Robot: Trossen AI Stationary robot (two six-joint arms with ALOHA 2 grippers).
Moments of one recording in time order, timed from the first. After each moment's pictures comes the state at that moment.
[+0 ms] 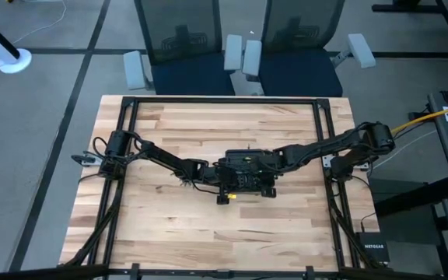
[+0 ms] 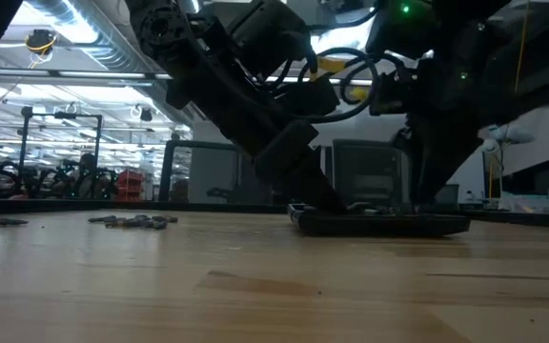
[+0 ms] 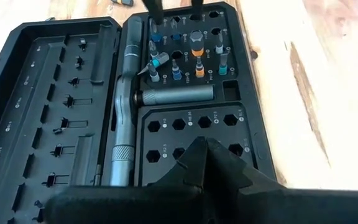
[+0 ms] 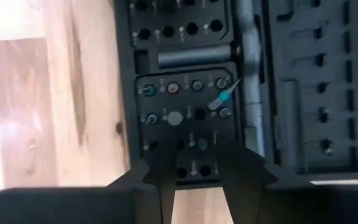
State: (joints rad) left arm -0.10 2.03 1.12 0.19 -0.17 0.01; right arm 0.09 1.56 0.86 -0.55 -0.04 0.13
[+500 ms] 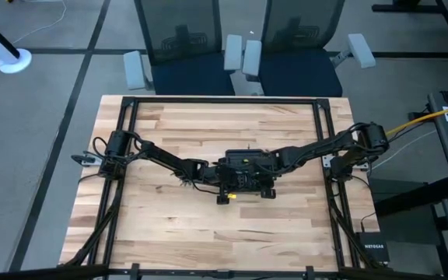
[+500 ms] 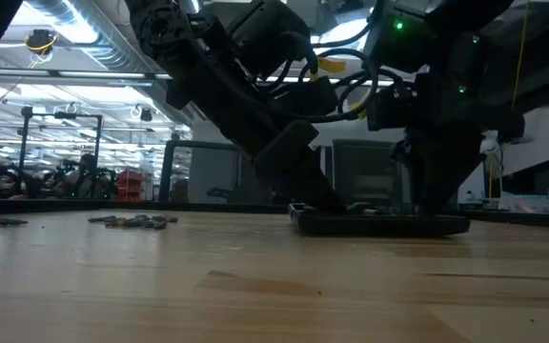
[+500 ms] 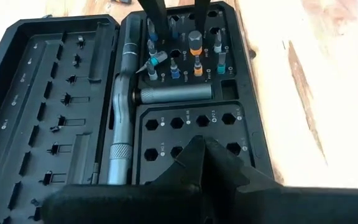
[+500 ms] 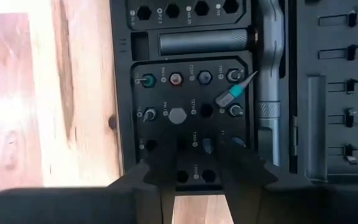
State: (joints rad) left arm -0.10 2.03 1.12 0.19 -0.17 0.01; right arm 0.09 1.63 0.86 -0.54 -0.05 0.10
